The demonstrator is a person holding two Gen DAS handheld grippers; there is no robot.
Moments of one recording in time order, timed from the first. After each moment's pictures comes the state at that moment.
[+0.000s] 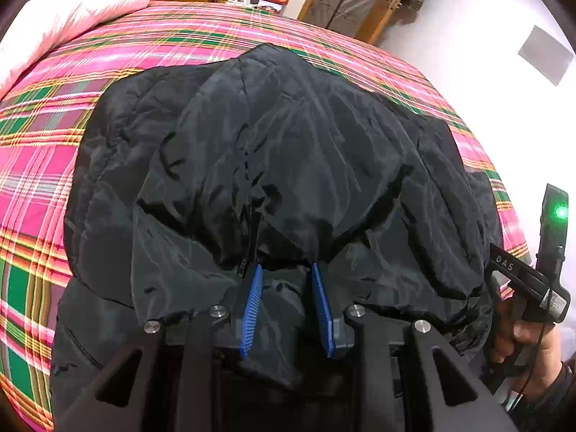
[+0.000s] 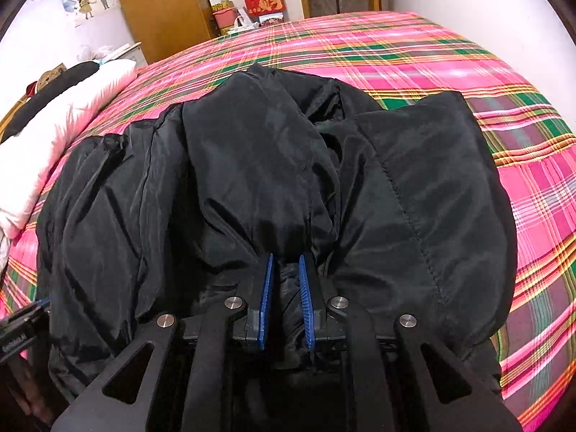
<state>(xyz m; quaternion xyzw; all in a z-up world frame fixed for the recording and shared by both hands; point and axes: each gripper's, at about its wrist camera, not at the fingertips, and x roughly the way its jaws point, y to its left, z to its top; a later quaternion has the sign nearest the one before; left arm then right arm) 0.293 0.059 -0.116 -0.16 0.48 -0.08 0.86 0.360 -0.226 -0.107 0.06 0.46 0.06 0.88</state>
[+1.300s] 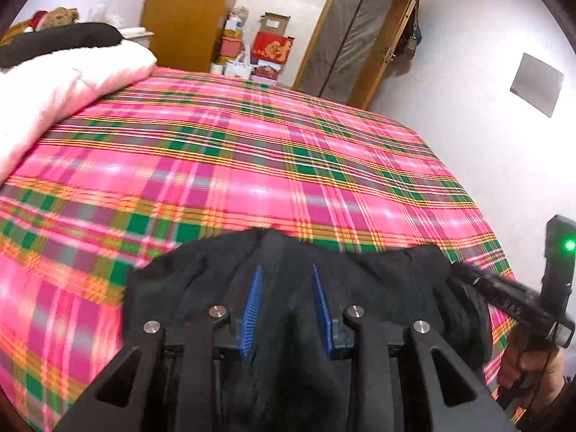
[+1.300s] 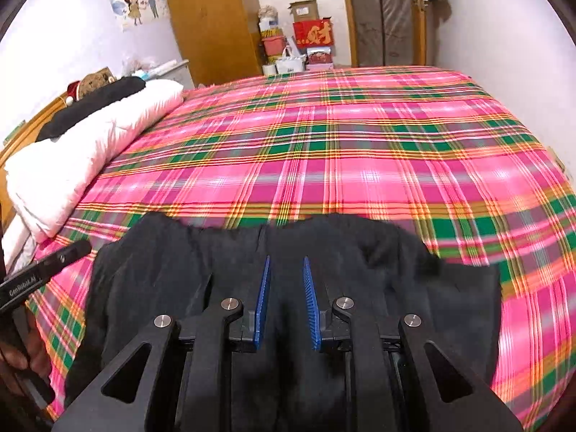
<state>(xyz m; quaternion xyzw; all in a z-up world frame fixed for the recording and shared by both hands) 0.380 0.089 -0.031 -0.15 0.37 -0.07 0.91 0.432 -0.182 -0.032 0.02 0.42 0.13 0.90</state>
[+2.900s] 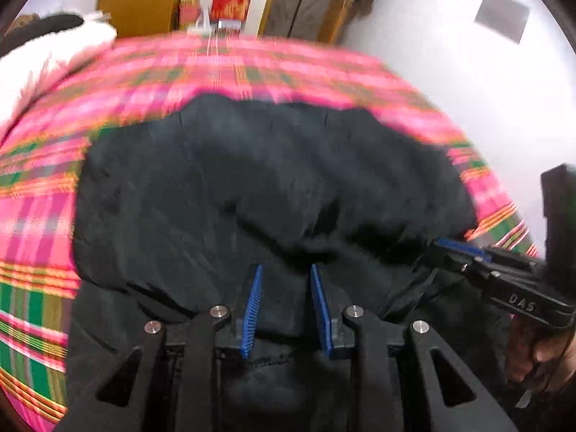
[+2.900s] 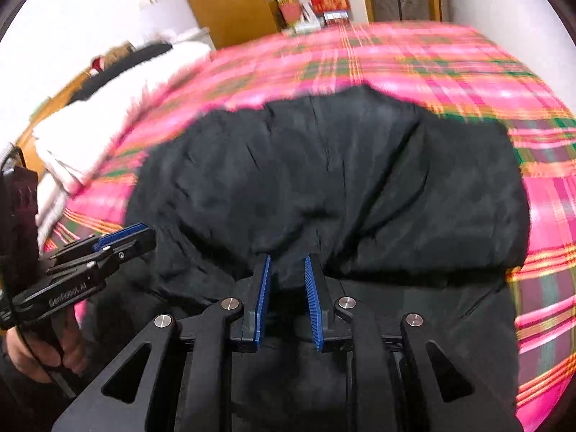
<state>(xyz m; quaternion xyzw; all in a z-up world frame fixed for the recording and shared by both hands) 0.262 0.024 -0.097 -0.08 0.46 -0.12 0.88 0.286 -0.184 -0.093 0.03 0.47 0.18 0.86</state>
